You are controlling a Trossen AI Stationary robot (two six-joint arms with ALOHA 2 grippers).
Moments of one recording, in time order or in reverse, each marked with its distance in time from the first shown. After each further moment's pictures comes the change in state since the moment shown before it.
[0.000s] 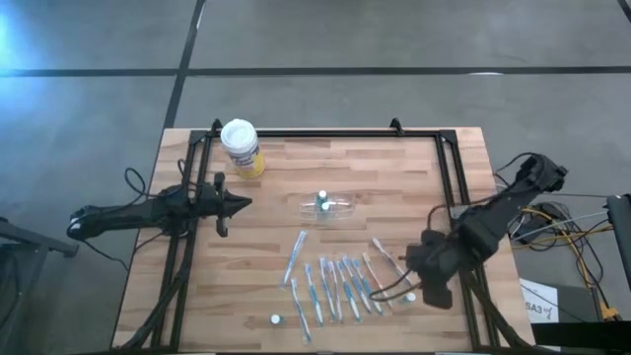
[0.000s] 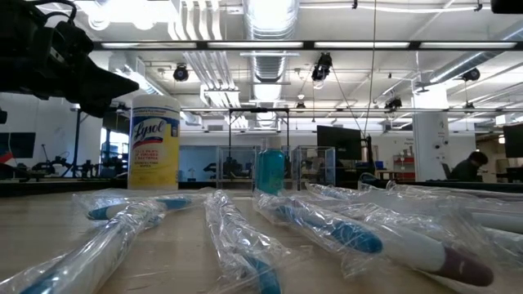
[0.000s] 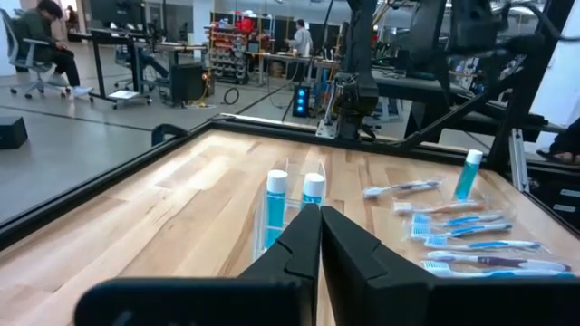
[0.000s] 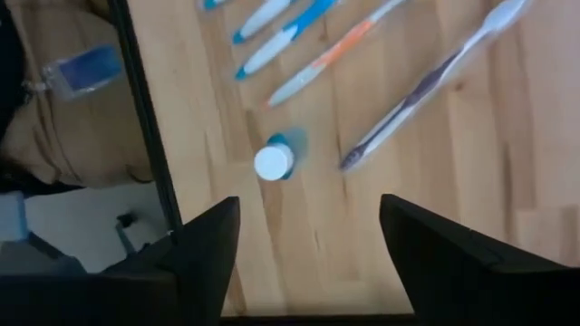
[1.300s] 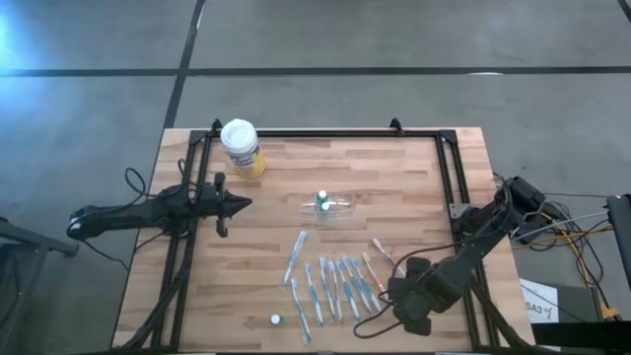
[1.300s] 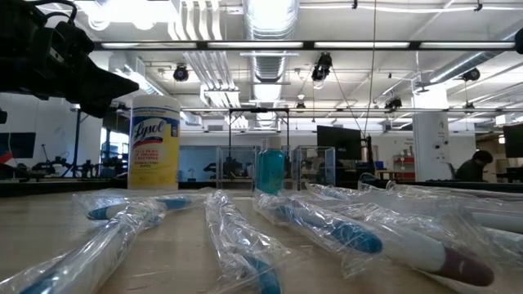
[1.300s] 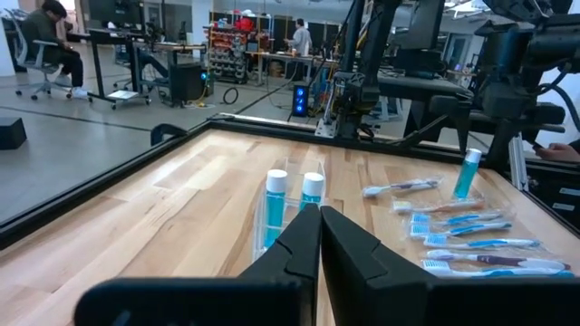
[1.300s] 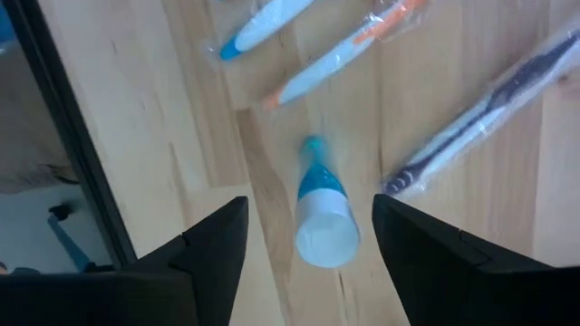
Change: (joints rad) left arm 0.000 0.002 -0.002 -0.001 0.003 0.002; right arm 0.090 0.325 0.010 0.129 0.026 0.049
